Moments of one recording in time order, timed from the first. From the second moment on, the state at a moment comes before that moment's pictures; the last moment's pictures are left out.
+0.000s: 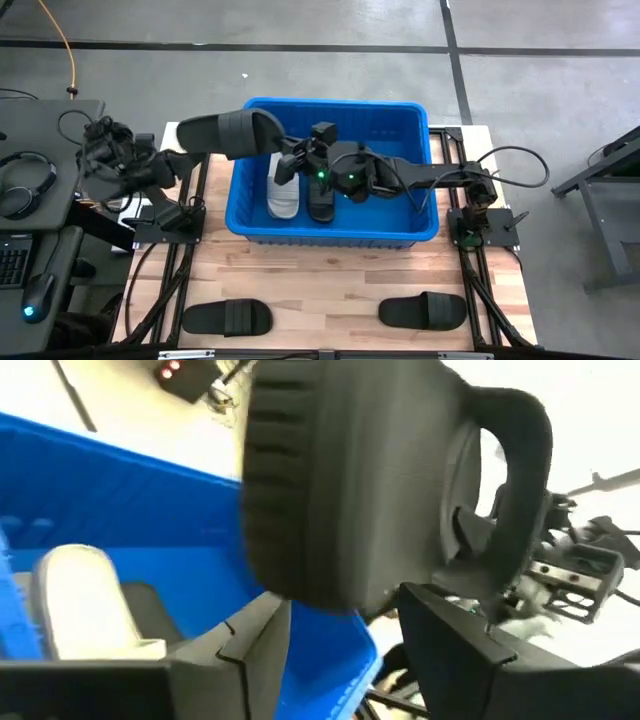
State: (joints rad) left arm -0.80 0.57 1.09 -0.94 -1.39 -1.26; right arm 0.12 1.94 2.15 -0.24 0.72 0.59
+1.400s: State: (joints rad) left arm -0.82 0.55 1.22 -0.67 -1.40 -0.63; right arm 0.24 1.94 2.15 -0.46 0.27 0.86
